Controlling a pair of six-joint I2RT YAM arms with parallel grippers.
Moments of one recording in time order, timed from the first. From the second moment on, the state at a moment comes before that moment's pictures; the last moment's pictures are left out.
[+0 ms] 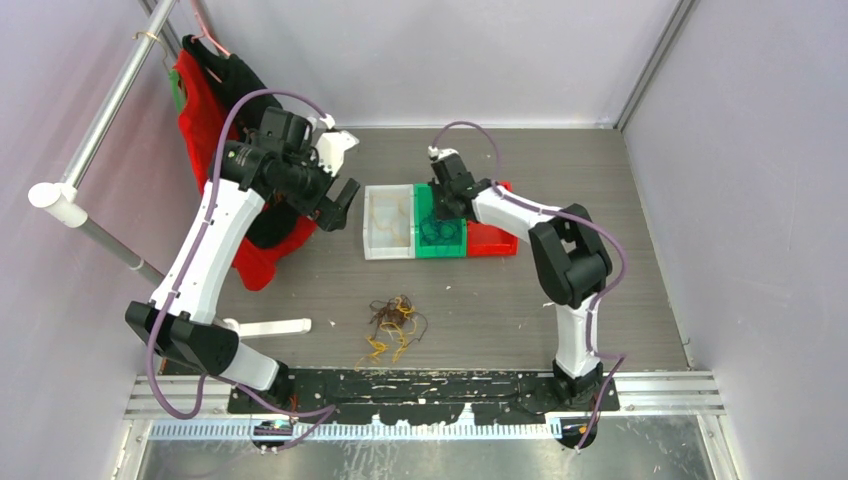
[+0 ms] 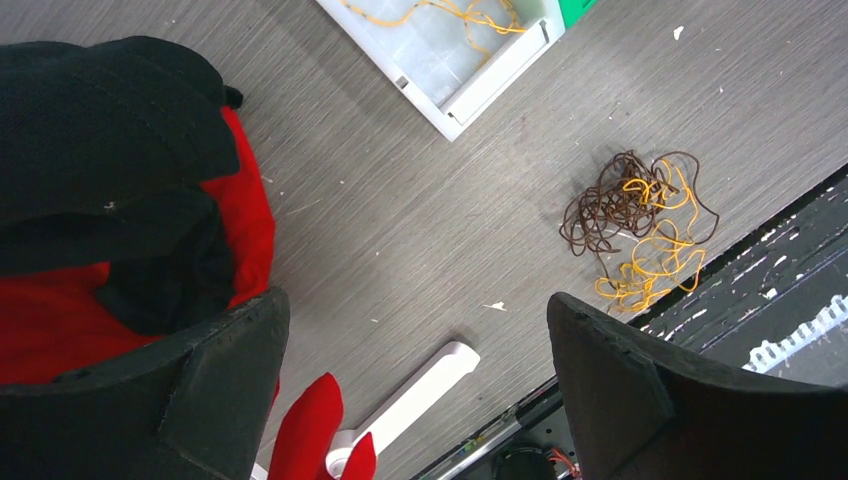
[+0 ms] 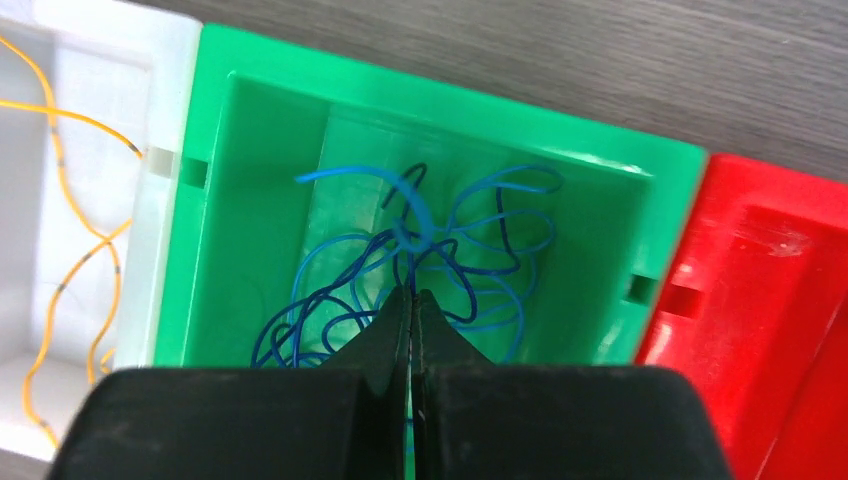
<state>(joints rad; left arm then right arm) -0.33 1.48 1.75 -1.25 0.23 0.35 0.55 1.97 1.42 -0.26 0.11 0.26</state>
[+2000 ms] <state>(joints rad) -0.27 1.21 1.33 -1.20 0.41 0.48 0.97 1.64 1.01 -0.19 -0.12 0.44</state>
